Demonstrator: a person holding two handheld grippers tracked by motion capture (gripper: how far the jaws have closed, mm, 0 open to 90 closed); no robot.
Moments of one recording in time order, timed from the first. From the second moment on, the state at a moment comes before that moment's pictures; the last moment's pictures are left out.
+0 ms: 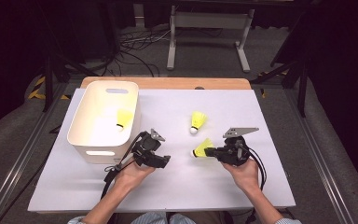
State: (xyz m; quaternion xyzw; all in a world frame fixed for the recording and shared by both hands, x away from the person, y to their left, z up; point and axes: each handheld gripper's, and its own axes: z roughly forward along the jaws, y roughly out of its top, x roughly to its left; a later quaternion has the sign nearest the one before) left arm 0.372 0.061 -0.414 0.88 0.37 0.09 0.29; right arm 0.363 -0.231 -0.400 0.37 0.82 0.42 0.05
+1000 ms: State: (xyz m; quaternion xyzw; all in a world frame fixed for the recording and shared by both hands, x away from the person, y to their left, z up) left arm 0.368 0.058 -0.413 0.89 0.34 0.08 0.31; right arm 0.366 -0.201 -0.401 0.34 0.83 0.44 0.01
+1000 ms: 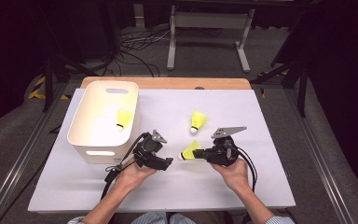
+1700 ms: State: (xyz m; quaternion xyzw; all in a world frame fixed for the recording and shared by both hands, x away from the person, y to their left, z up) left arm 0.365 0.051 -0.414 0.90 0.32 0.06 0.30; right arm 0.367 -0.184 -0.402 0.32 0.83 0.45 0.00
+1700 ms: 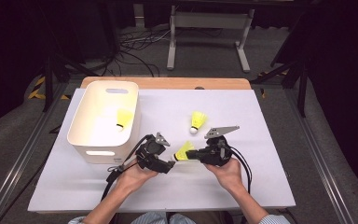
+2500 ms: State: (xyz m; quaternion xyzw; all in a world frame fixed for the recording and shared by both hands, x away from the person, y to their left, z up) left arm 0.363 0.044 -0.417 0.91 0.29 0.06 0.29; right arm 0.367 -0.162 -0.400 0.30 0.83 0.46 -0.03
